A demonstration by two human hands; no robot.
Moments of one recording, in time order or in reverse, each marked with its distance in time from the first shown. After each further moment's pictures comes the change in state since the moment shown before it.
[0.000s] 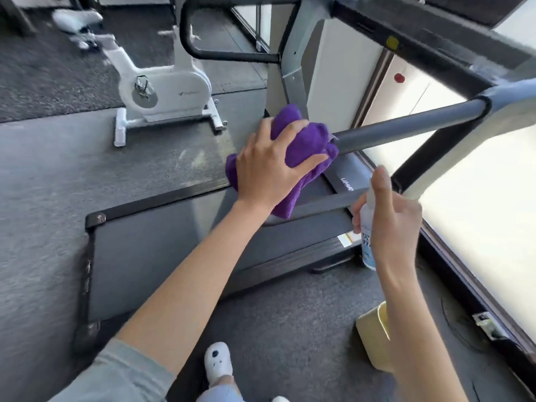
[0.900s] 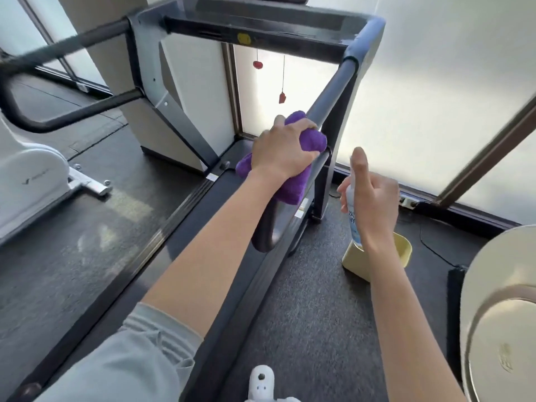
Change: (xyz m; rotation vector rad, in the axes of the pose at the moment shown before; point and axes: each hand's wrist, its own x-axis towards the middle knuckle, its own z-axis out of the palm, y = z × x) left_hand 0.079 0.014 0.003 -0.166 -0.715 0.523; right_hand -0.037 -0.032 0.082 -0.089 0.652 0.197
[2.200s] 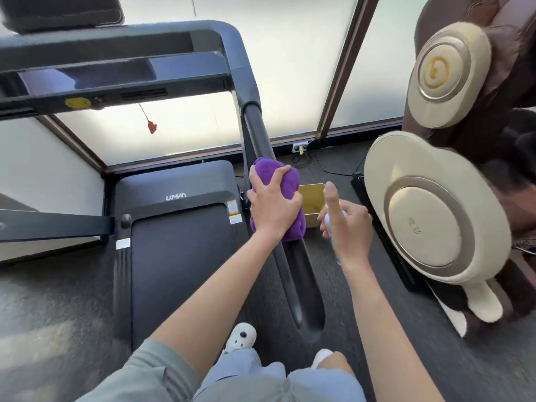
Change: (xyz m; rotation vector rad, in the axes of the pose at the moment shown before) left_hand 0.138 -0.004 0.015 -0.450 -0.496 0.136; right_hand 0.075 -0.079 0.088 -0.295 0.607 0.406
